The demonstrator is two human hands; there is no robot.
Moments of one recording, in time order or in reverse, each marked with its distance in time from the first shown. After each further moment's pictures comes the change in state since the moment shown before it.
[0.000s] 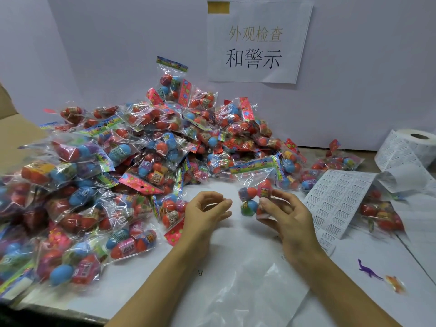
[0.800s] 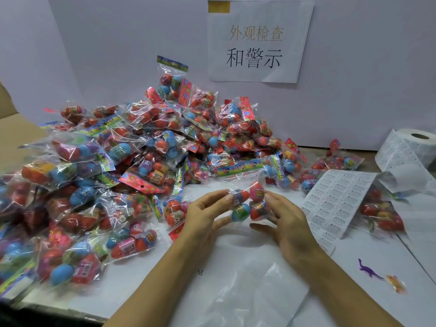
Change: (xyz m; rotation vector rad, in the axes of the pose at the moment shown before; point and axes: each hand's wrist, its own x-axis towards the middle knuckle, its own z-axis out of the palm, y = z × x) left_hand -0.004 0.012 0.004 -0.131 -0.085 -0.155; right_hand 0.001 0.001 0.000 0.009 -0.118 0.125
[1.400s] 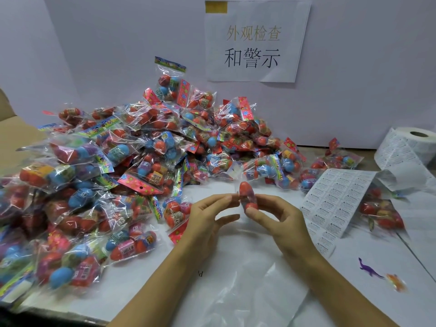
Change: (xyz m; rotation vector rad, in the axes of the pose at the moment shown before) left_hand -0.006 -0.001 0.003 0.102 -0.102 0.112; right_hand -0.005 0.005 -0.001 -0.350 -0.041 -0.240
